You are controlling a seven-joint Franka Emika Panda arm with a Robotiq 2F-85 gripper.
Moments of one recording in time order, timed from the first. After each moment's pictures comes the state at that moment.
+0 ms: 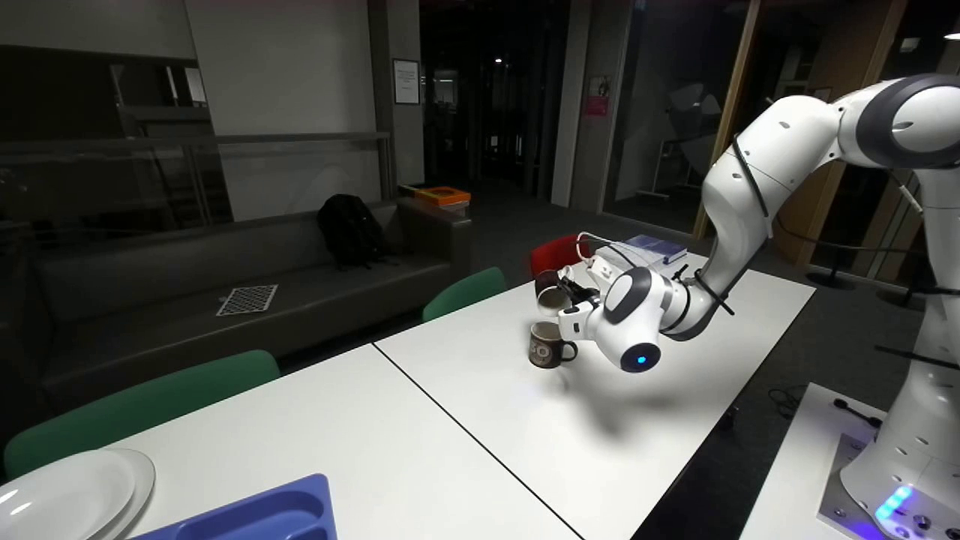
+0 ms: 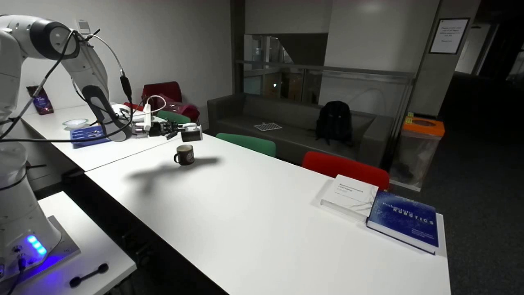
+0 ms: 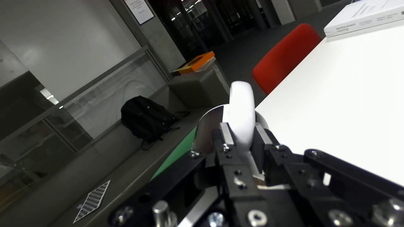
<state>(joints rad) 0.23 0.41 0.20 -2.26 -2.11 1.82 0.11</state>
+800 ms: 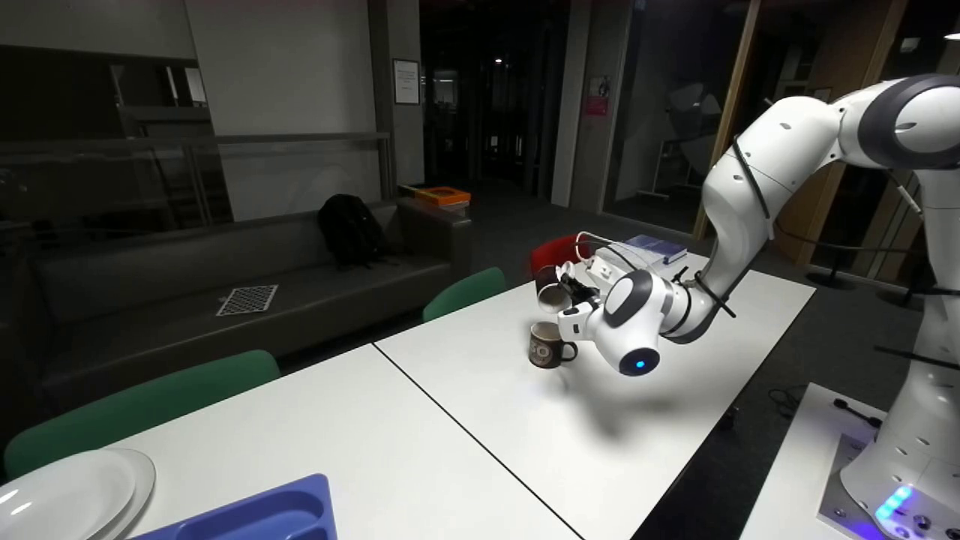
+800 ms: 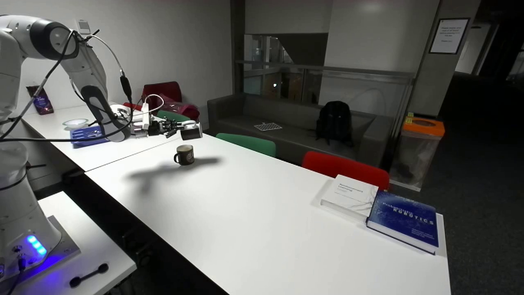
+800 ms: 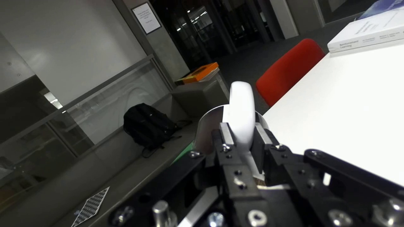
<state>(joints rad) 0.25 0.41 0.20 -2.26 -2.11 1.77 0.09</state>
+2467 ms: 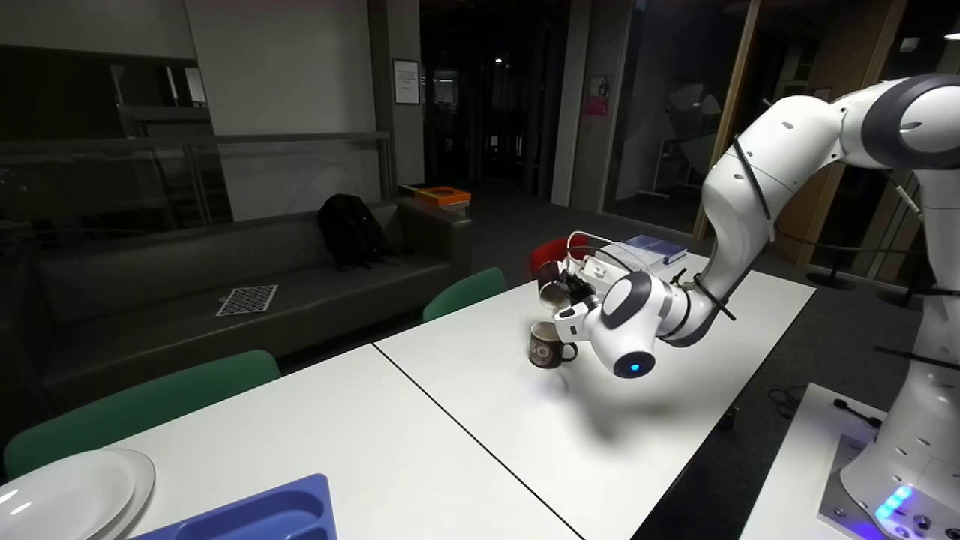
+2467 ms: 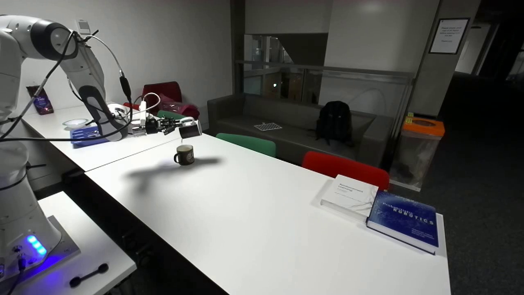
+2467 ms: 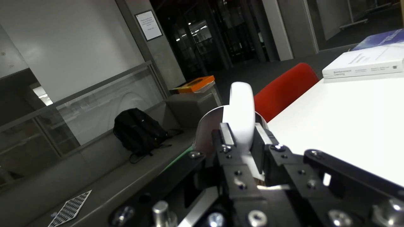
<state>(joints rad) 0.26 0.41 0.22 -2.25 -2.08 1.70 -0.04</state>
